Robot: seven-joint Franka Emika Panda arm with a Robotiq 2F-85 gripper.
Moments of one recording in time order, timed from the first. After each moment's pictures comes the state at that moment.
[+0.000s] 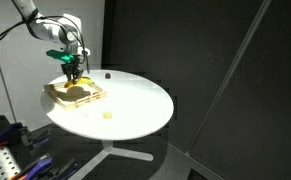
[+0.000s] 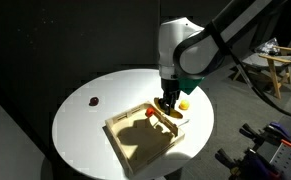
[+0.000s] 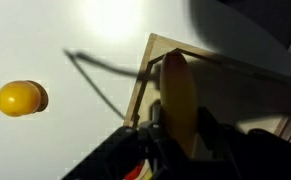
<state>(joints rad) 0.24 0.29 0.17 -2.20 -0.07 2.43 0.23</state>
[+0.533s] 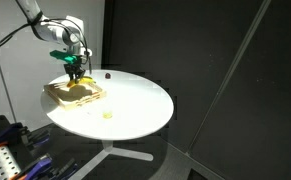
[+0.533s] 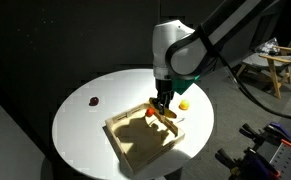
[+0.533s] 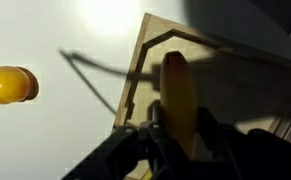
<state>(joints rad) 0.25 0.35 0.17 -2.12 -0.07 2.43 0.23</state>
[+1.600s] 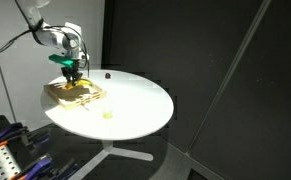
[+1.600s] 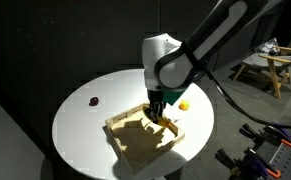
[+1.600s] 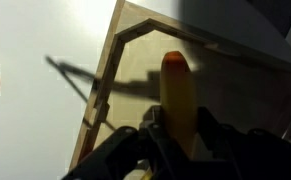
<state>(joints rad) 0.30 0.47 0.17 -2.03 -0.07 2.43 0.23</state>
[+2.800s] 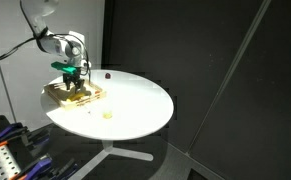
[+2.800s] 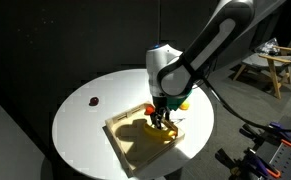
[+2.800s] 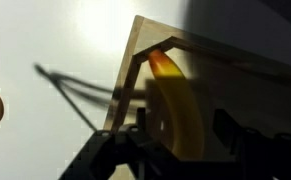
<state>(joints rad) 0.30 0.53 0.13 -2.04 -0.07 2.43 0.23</state>
